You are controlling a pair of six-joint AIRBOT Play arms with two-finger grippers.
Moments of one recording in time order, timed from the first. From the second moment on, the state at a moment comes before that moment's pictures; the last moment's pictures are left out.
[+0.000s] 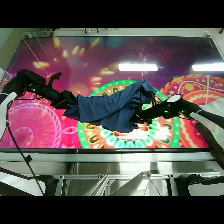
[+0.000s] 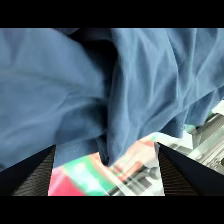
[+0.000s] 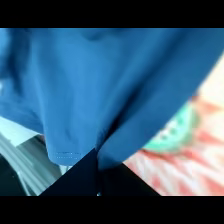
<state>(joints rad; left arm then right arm) 0.11 -1.76 1.36 -2.23 1.46 1.96 0.16 -1.64 0.88 -0.48 1.06 1.13</state>
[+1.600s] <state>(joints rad) 0.33 -1.07 1.64 -2.81 1.46 1.90 -0.33 -0.54 1.11 0.06 1.03 0.73</state>
